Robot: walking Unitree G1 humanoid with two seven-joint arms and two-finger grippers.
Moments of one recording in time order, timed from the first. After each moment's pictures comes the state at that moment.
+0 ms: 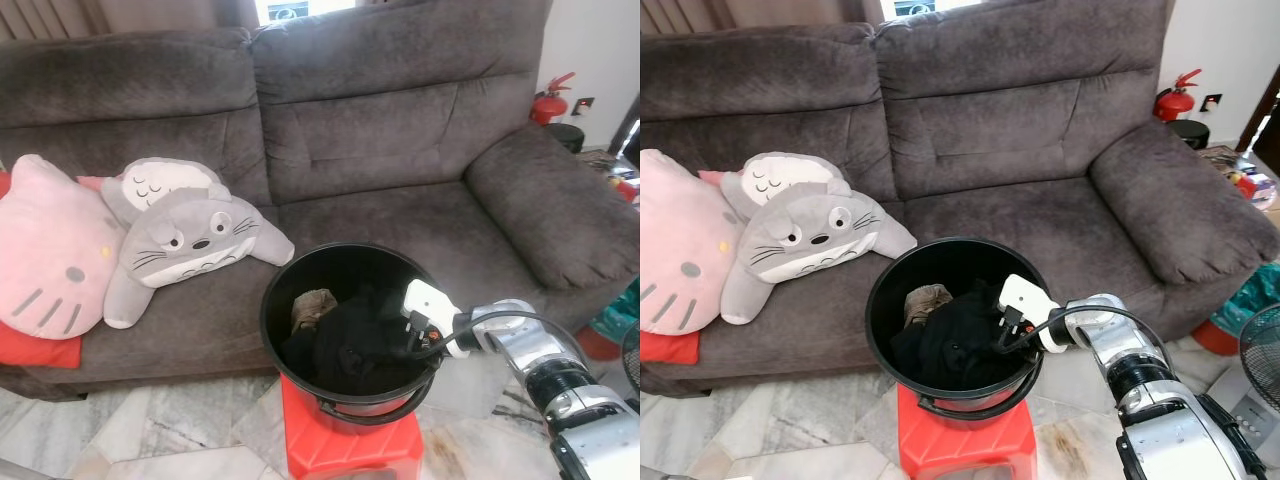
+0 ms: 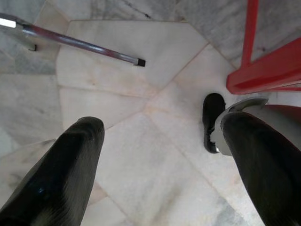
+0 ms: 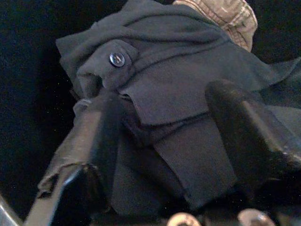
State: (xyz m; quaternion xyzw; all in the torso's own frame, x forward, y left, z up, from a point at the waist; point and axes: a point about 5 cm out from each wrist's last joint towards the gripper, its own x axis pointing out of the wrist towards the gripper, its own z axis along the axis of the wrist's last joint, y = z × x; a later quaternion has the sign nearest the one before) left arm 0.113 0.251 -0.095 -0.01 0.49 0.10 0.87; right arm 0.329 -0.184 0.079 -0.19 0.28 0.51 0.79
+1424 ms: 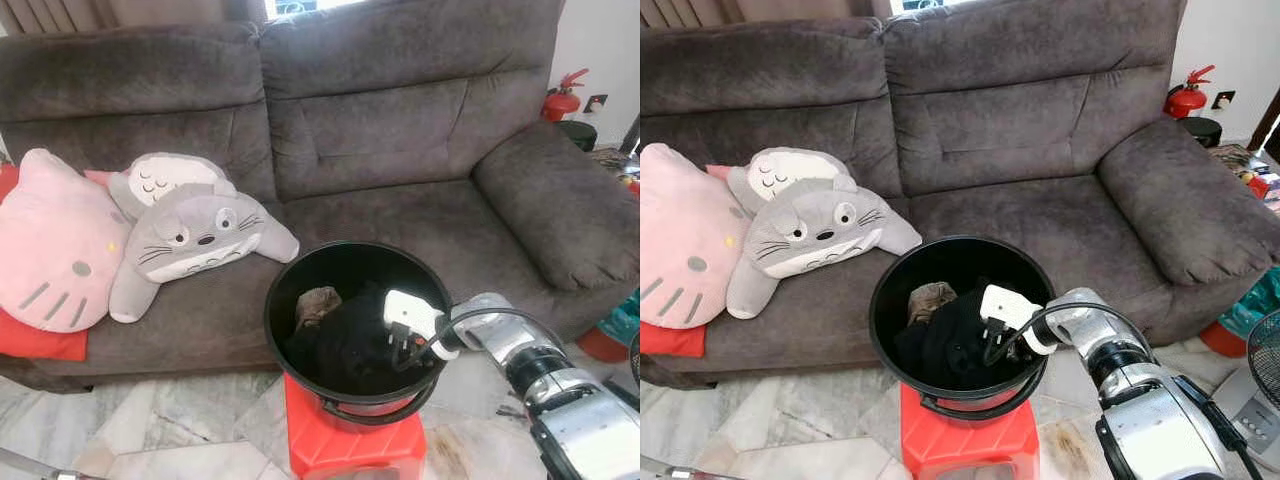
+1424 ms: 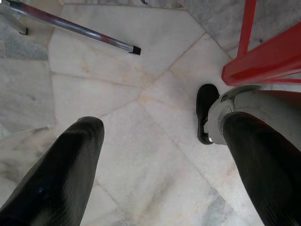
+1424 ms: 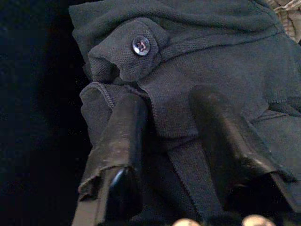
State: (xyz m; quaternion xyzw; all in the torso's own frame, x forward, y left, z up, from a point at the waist) left arm 0.109 0.239 -0.100 -0.02 0.49 0.10 0.86; right arm 0.331 -0.168 0.073 -0.26 0.33 0.54 0.73
